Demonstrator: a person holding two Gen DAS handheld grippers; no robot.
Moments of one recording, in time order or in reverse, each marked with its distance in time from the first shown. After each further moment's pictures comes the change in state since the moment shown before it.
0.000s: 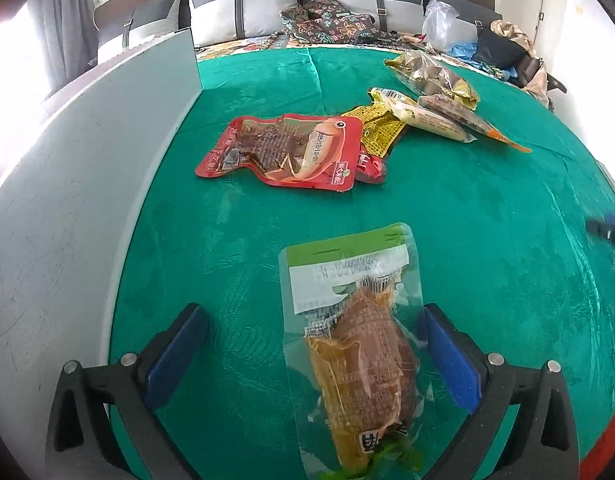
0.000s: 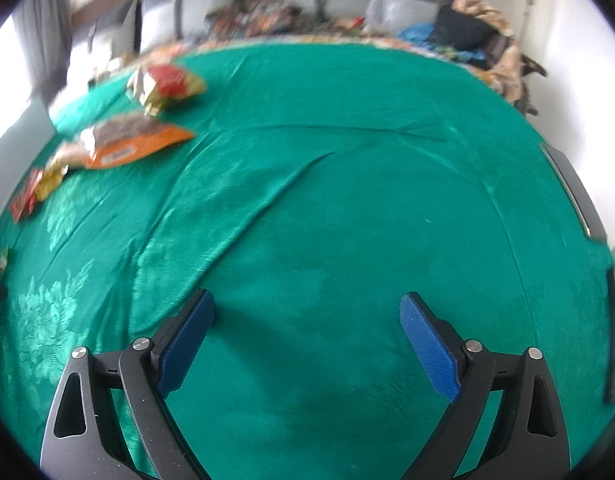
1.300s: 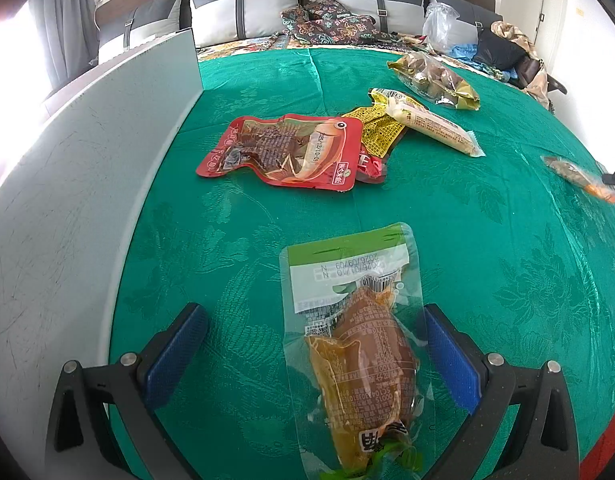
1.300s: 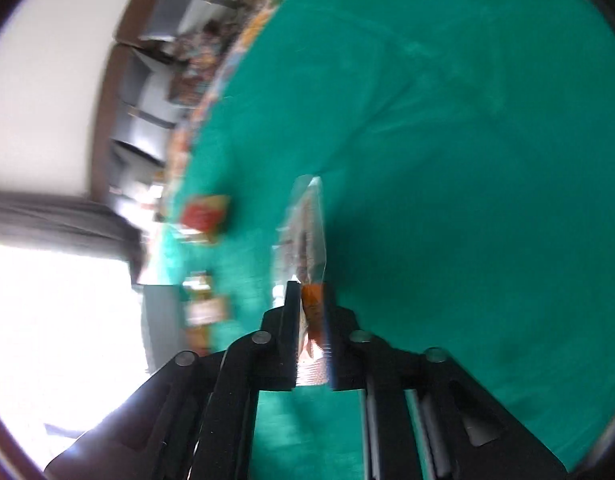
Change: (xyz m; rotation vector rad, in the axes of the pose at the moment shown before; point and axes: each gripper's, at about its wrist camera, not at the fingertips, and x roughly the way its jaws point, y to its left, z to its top) left arm -0.001 0.000 -0.002 -0.001 -0.003 0.000; right arm -0.004 -0.094 0.032 0.752 0.177 0.523
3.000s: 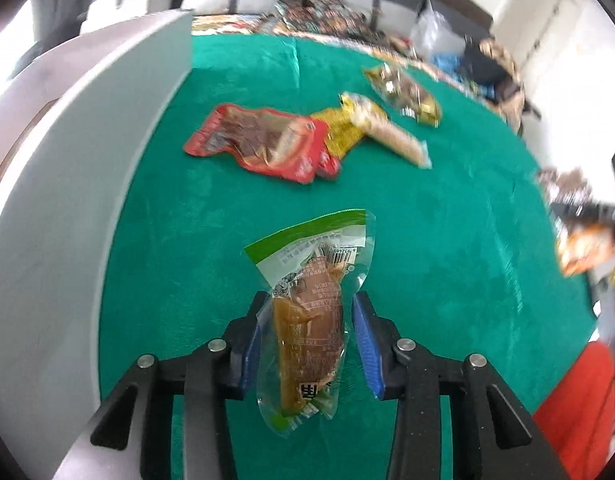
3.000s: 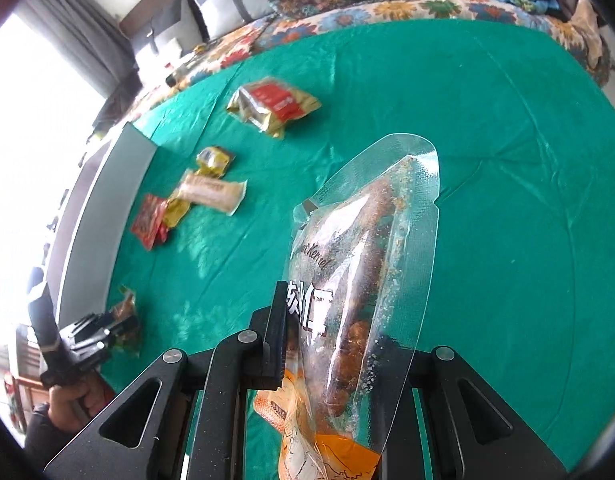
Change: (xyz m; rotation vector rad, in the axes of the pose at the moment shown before) left arm -0.038 0.012 0.003 -0.137 0.060 -0.210; right arm 0.030 0.100 -0.073 -0.637 0.117 -0.138
